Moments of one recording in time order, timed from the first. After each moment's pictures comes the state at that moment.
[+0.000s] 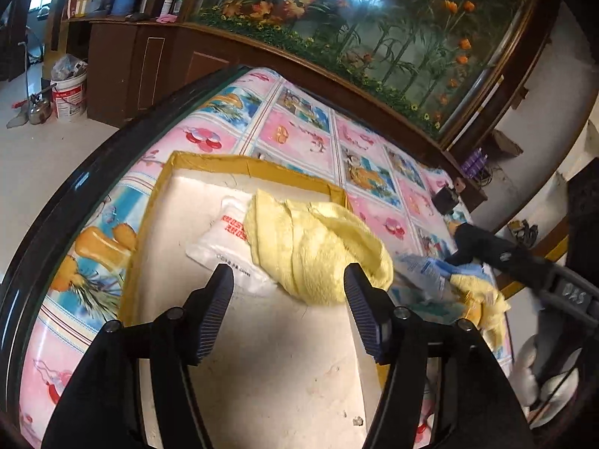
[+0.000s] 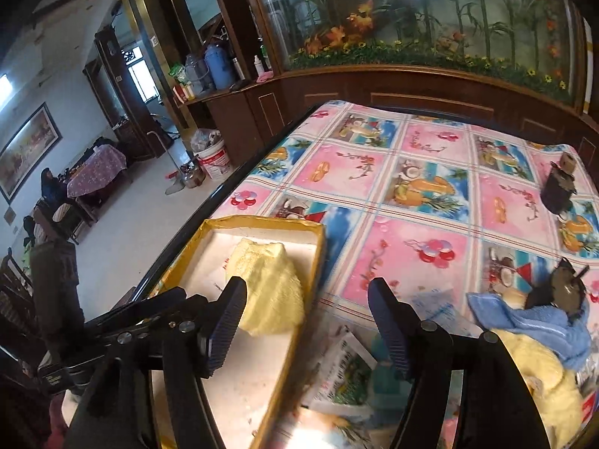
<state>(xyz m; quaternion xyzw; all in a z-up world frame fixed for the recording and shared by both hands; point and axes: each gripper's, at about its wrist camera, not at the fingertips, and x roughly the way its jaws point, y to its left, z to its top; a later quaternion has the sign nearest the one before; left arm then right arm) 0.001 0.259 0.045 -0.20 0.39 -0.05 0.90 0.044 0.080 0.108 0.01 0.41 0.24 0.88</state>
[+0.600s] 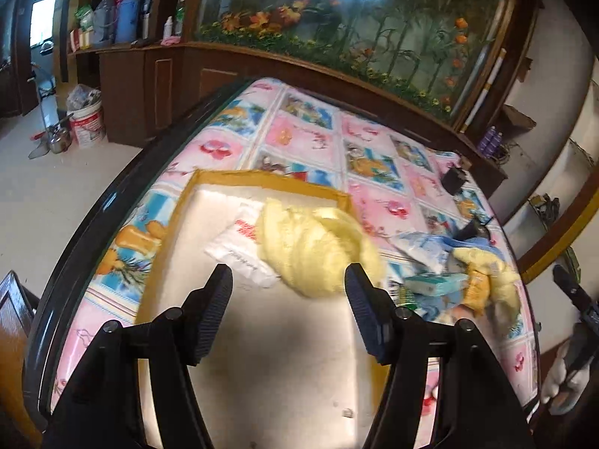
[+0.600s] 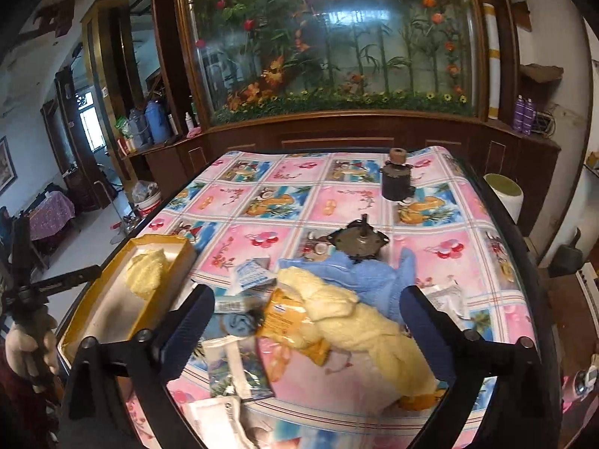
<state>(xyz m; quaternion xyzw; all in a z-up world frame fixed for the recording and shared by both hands) -0.041 0.228 0.088 -0.13 0.38 -0.03 0.91 -0.042 -0.112 0.122 0.03 0.33 0.11 0.94</state>
